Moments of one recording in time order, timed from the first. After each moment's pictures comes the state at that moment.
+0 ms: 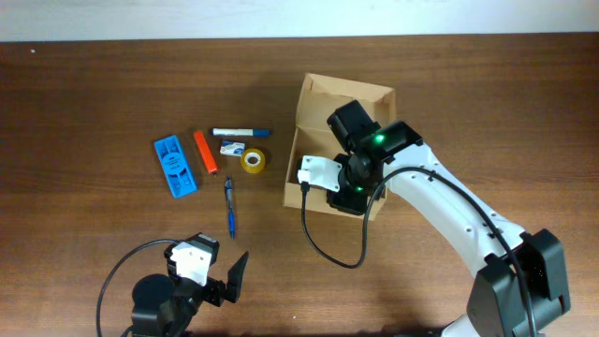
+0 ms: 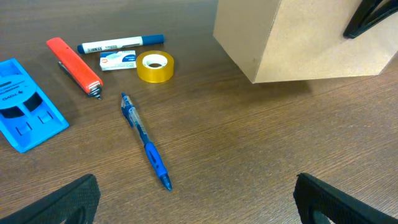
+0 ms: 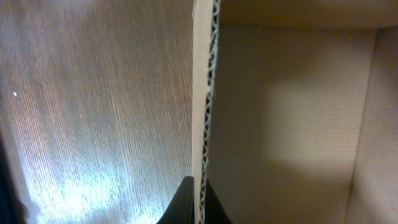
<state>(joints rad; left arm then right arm) -0.12 0.01 0.17 -0.63 0.31 0.04 0.50 1.73 1.38 -1.07 -0.30 -0.88</state>
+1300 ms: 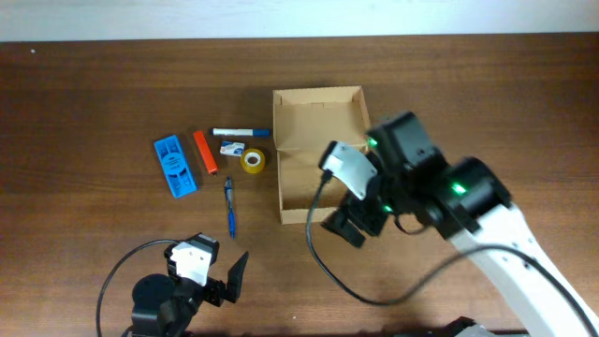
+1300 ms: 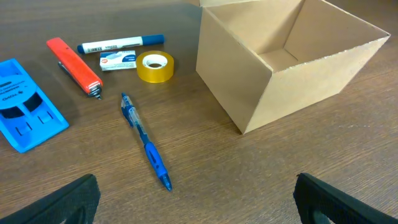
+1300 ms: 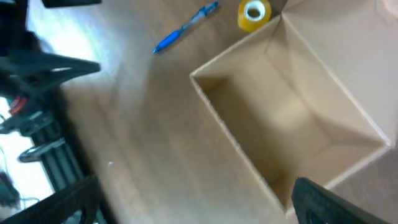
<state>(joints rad) -0.12 0.01 0.17 -0.63 0.31 0.04 0.54 1.30 1.38 -1.16 -0.35 -0.36</state>
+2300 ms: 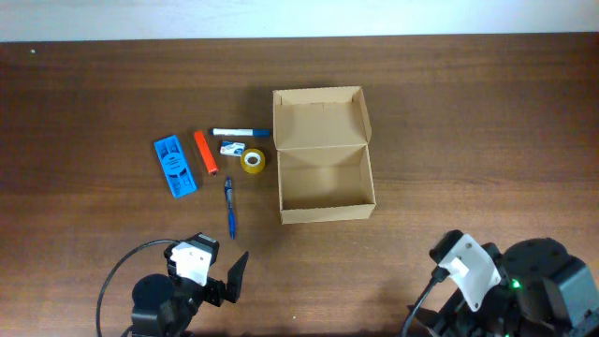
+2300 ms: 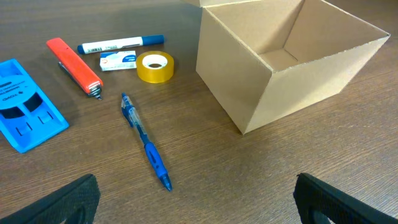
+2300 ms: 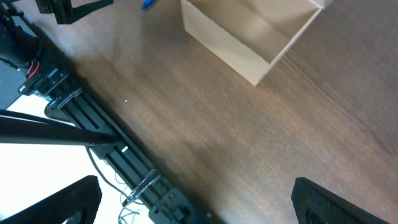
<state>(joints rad) -0.12 0.01 0.17 -0.63 0.31 0.04 0.54 0.75 1.38 -1.60 -0.17 -0.17</state>
